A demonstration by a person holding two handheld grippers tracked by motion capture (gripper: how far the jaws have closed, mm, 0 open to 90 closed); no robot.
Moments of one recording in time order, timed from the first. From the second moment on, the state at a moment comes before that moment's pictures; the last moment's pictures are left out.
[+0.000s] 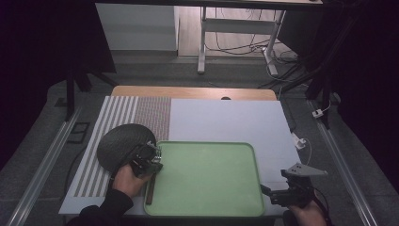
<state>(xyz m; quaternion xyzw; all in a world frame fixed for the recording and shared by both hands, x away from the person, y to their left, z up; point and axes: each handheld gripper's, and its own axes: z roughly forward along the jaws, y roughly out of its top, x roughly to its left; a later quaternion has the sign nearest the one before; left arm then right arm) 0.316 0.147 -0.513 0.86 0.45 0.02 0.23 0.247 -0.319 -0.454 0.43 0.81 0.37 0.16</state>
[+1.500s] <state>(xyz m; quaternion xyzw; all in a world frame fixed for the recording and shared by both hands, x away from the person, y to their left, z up) 0.279 0.171 -0.463 0.83 0.40 0.06 0.40 0.245 -0.318 -0.454 0.42 0.81 0.37 0.17</state>
